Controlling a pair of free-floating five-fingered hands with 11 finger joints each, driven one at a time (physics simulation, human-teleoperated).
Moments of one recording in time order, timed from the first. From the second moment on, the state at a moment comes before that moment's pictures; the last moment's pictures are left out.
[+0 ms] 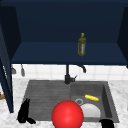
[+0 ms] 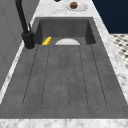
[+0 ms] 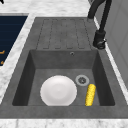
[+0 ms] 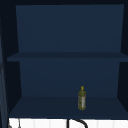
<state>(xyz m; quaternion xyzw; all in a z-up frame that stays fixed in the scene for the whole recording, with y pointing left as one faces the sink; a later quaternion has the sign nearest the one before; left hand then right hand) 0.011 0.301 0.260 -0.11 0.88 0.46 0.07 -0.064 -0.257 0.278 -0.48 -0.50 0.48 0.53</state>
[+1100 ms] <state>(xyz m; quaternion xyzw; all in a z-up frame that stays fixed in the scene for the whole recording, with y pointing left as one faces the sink) -0.013 0.293 0.247 -0.11 0.87 0.48 0.07 -0.064 -0.257 0.278 -0.48 -0.50 0.48 0.53</state>
